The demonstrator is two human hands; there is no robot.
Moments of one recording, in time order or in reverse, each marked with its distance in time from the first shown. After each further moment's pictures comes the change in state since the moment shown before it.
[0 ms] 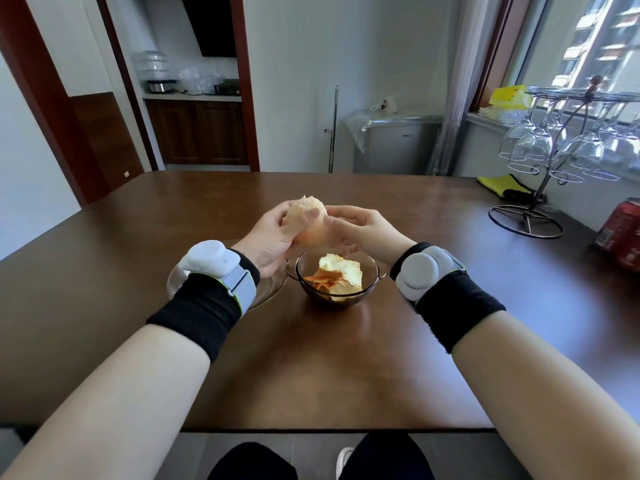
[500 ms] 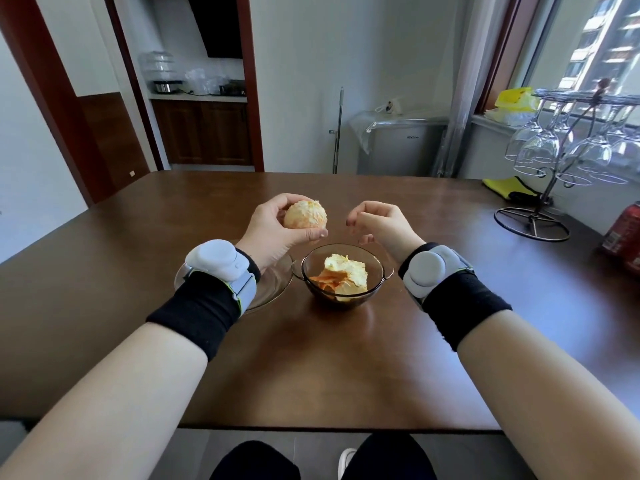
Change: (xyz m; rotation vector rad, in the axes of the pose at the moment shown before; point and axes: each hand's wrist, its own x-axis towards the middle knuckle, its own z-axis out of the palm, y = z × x) left_hand -0.005 0.006 -0.009 0.374 0.144 0.225; right_hand 0.005 0.002 -0.007 0.109 0.215 0.017
